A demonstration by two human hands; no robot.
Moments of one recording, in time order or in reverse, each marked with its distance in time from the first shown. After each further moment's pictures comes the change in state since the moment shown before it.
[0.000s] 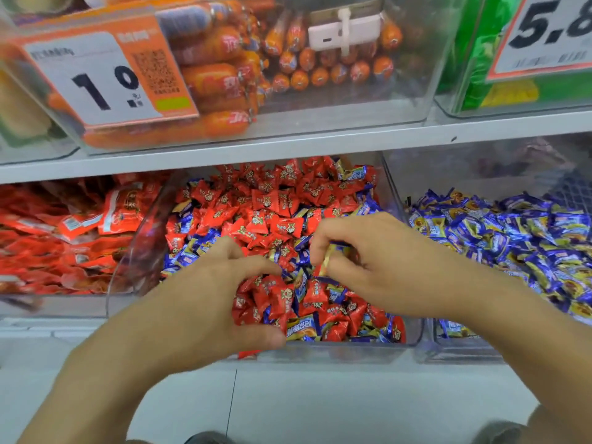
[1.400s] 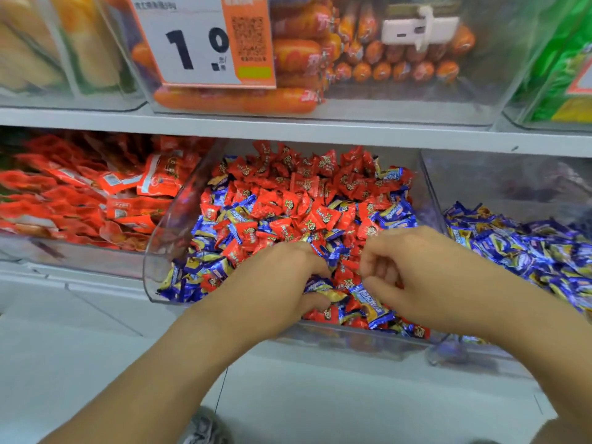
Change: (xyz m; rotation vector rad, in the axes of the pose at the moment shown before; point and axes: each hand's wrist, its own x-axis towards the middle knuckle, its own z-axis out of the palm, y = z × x) left_hand 0.018 0.006 0.041 -0.039 0.162 0.119; right_hand -0.009 -0.001 0.007 -0.327 -0.142 0.068
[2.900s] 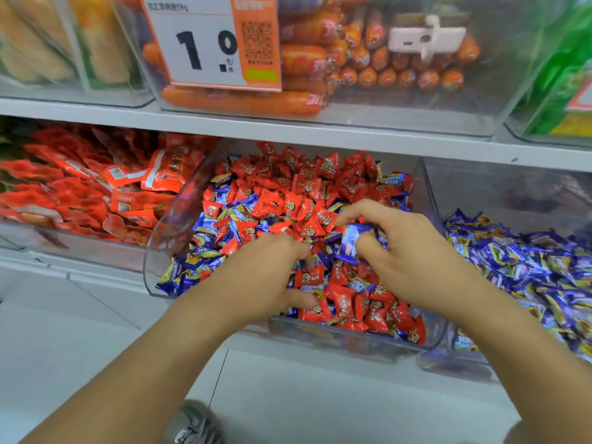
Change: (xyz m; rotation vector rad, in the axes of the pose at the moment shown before) left_hand 0.004 -0.009 -0.009 -0.051 -0.093 -0.187; right_hand 0.020 -0.005 0.004 0.350 0.283 0.040
